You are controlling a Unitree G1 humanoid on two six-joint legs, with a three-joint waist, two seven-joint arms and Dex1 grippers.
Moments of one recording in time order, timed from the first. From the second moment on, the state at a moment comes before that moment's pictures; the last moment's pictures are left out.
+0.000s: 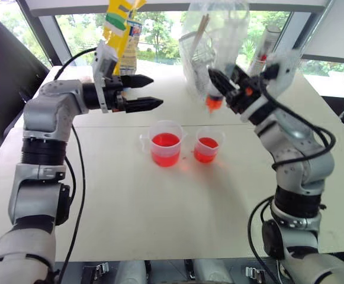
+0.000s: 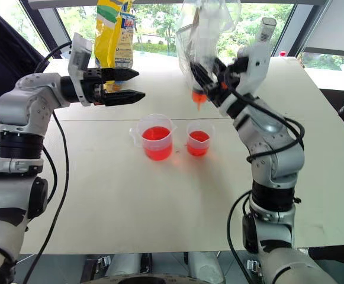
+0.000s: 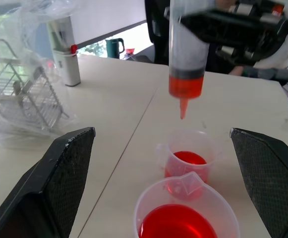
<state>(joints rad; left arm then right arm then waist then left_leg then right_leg) -1.01 0.56 0.00 0.35 -0.46 0.55 -1.23 -0.57 -0.30 -0.16 -0.40 0.42 0.72 0.33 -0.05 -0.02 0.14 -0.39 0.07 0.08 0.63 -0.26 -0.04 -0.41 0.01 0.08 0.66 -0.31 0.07</state>
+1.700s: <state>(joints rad) -1.31 0.19 -0.03 0.70 -0.36 0.37 -1.18 -0.40 -0.31 -0.04 -0.39 0.30 0.56 0.32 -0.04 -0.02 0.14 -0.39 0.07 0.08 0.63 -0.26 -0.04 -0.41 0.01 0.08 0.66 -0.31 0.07</state>
